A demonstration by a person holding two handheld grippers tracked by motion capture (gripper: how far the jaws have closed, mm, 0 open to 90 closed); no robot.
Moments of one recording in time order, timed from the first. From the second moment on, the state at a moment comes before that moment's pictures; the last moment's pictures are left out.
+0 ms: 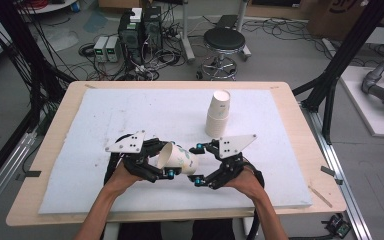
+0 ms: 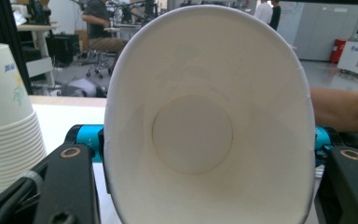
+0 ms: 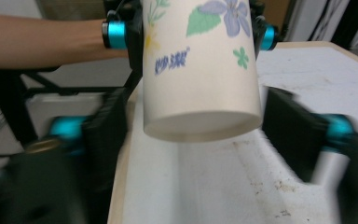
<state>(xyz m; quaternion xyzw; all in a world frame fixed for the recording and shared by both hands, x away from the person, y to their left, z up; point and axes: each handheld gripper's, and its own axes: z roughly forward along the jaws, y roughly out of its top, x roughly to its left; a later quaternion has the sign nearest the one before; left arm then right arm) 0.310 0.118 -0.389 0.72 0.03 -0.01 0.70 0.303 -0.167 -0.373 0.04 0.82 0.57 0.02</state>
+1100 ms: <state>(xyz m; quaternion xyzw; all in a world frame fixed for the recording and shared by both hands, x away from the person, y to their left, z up) 0.359 0.139 -0.351 0.90 0.12 0.06 0.42 0.302 -0.240 -0.436 0.31 0.80 0.47 0.20</state>
